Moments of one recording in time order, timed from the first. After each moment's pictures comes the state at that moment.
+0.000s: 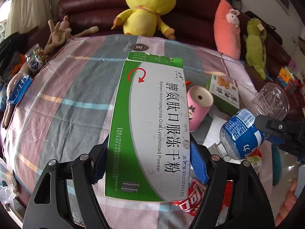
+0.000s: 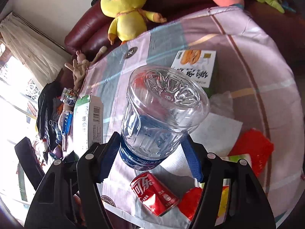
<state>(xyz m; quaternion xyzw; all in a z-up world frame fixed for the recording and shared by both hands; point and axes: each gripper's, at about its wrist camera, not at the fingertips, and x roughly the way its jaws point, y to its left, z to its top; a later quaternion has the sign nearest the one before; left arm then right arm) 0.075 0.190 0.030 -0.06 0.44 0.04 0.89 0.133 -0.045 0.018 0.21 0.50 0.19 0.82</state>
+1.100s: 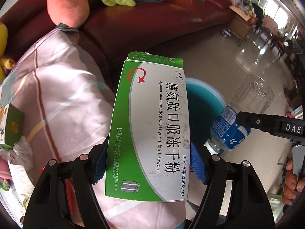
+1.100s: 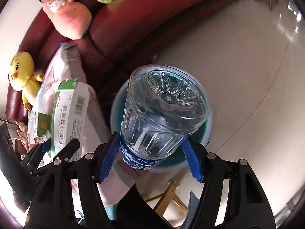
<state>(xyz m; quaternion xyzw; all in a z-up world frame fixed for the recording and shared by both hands) 0.103 -0.271 -0.056 0.16 0.52 -0.29 0.79 0.017 -0.474 -0.087 0.33 0.54 -0.10 0.77</state>
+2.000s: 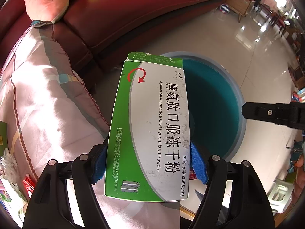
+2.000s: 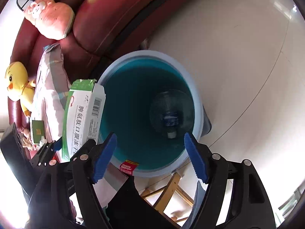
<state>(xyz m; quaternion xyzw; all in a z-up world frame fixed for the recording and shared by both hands) 0.111 -0.333 -0.122 0.22 0.55 -0.28 0.75 0.013 -0.508 -0.141 0.39 0.56 -0.10 0.72</state>
